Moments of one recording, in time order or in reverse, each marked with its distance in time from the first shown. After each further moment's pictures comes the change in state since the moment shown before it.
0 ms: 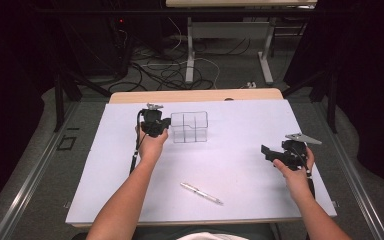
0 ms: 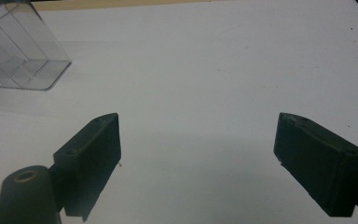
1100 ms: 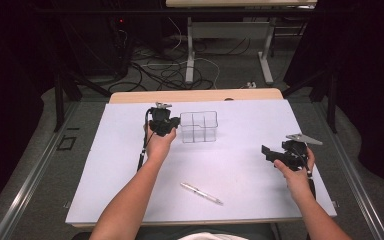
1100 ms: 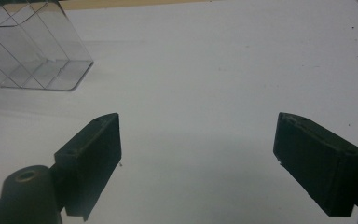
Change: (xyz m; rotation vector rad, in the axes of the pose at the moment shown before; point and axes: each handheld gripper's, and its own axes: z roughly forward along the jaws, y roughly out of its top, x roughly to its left) left arm -0.018 0.006 0.003 -0.008 -0.065 0.025; right arm -0.001 -0.001 -0.002 -0.002 0.007 -0.002
